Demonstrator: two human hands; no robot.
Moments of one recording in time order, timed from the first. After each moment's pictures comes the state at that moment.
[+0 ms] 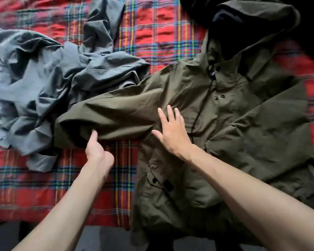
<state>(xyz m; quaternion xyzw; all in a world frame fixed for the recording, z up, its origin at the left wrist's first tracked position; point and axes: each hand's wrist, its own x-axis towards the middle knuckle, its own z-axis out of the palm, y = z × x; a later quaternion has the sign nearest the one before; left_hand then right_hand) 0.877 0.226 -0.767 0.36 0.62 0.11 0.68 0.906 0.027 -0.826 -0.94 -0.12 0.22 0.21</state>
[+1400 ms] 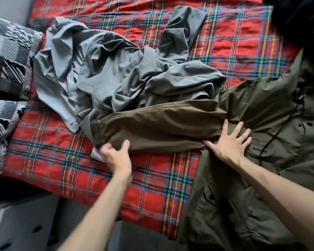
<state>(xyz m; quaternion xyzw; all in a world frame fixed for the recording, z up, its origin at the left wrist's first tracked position) 0.818 0.387 -0.779 0.70 0.59 0.09 0.39 0.927 0.092 -0.862 -0.95 0.06 0.29 0.09</state>
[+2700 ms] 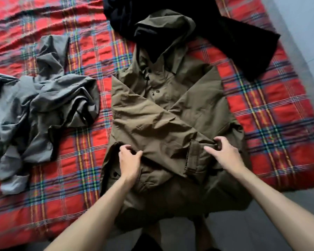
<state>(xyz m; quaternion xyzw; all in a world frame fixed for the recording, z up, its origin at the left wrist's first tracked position) 0.787 0.025 -0.795 0.84 0.34 -0.17 0.38 0.747 -0.278 -0.786 -0.83 0.32 0.27 0.36</state>
